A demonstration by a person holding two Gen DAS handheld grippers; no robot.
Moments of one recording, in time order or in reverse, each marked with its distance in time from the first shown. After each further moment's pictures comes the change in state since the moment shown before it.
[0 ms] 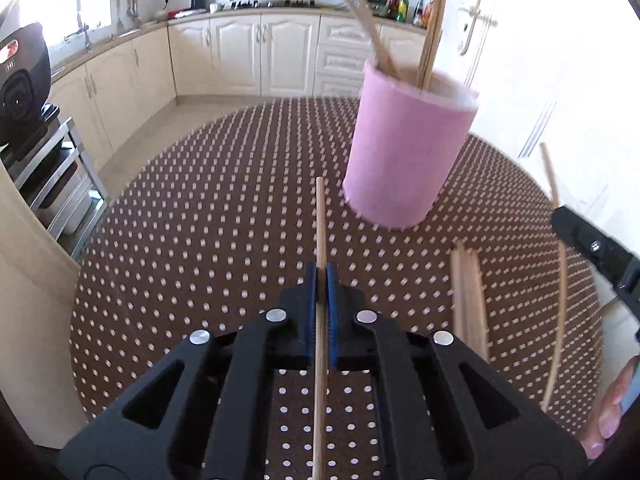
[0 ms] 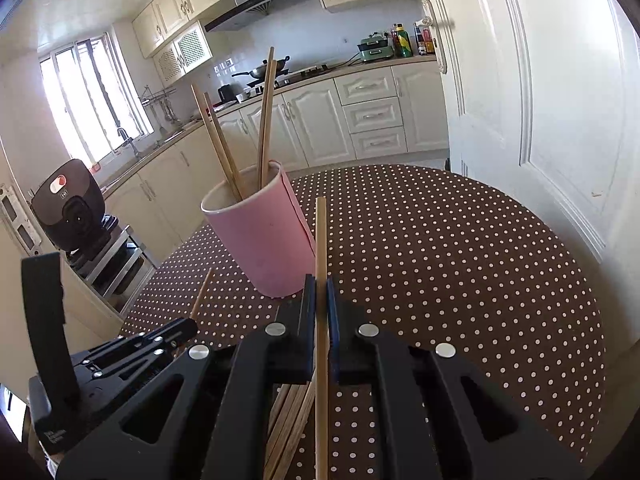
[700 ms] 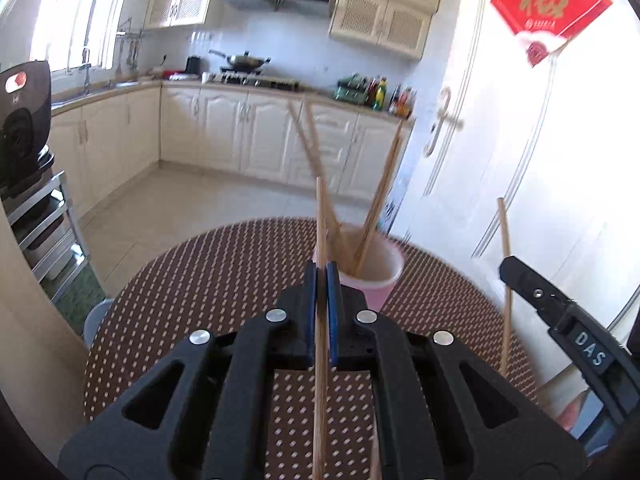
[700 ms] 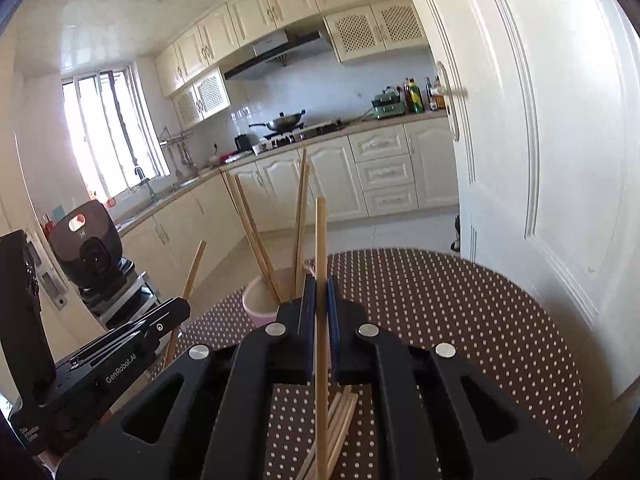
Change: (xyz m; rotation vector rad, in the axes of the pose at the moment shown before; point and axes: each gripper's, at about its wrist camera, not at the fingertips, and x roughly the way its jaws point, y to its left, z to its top) left arm -0.067 -0.008 0.055 -0.055 -0.311 -0.121; right arm -0.033 0.017 0.047 -0.030 -0.205 0.039
